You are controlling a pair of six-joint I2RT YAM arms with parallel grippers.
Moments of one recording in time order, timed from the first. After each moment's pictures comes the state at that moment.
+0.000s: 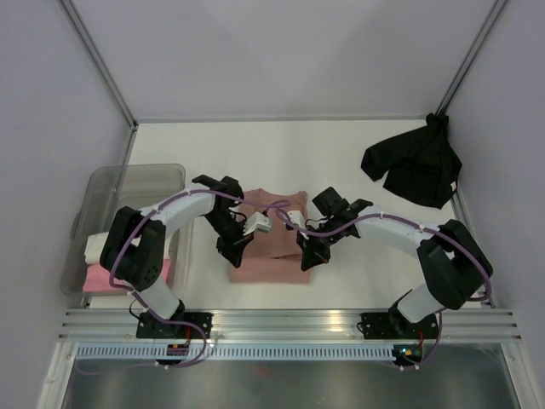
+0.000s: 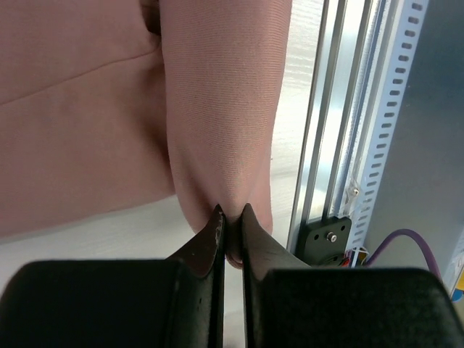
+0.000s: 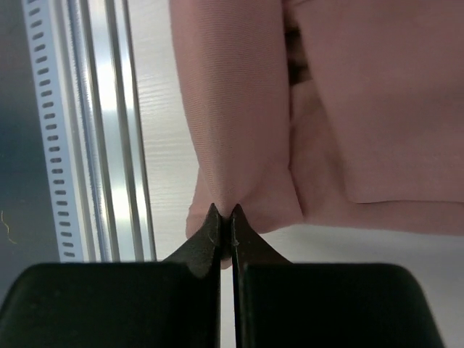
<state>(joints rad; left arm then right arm) -0.48 1.65 1.09 -1.18 0.66 0.96 0.66 1.52 0.88 -0.59 -0.79 -0.55</state>
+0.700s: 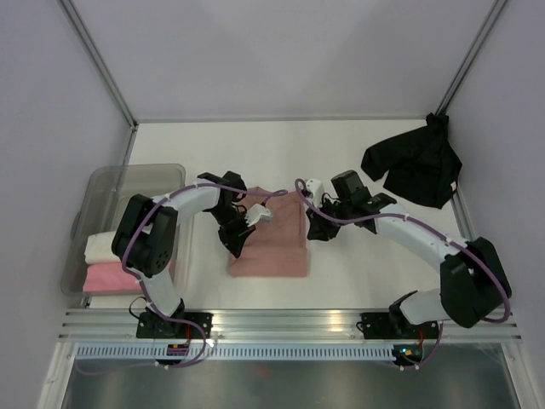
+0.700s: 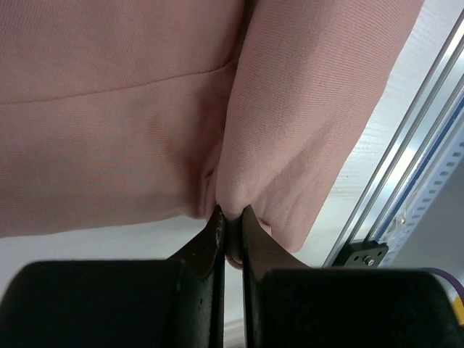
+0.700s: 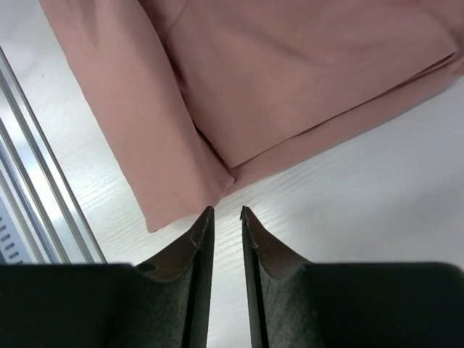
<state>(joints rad) -0.45 1.78 1.13 -1.01 0.51 0.77 0.53 1.46 0.90 -0.44 -0.57 -0.26</state>
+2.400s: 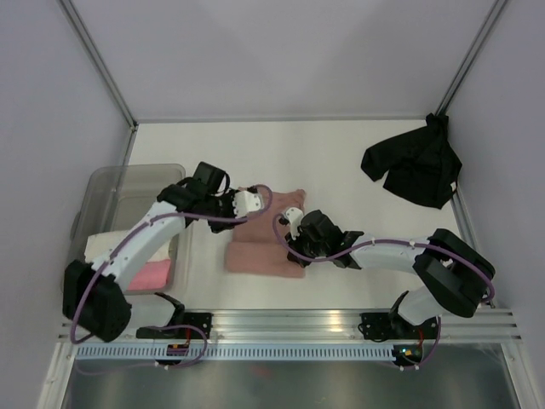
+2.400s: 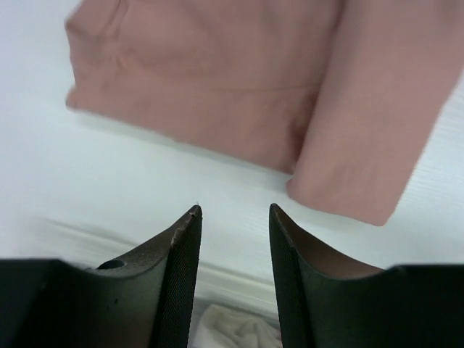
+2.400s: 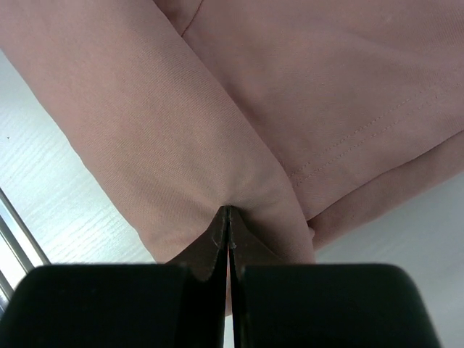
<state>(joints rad) -0.45 1.35 1.07 -0.81 0.28 0.84 0.86 1.49 0.63 0.10 -0.20 0.14</state>
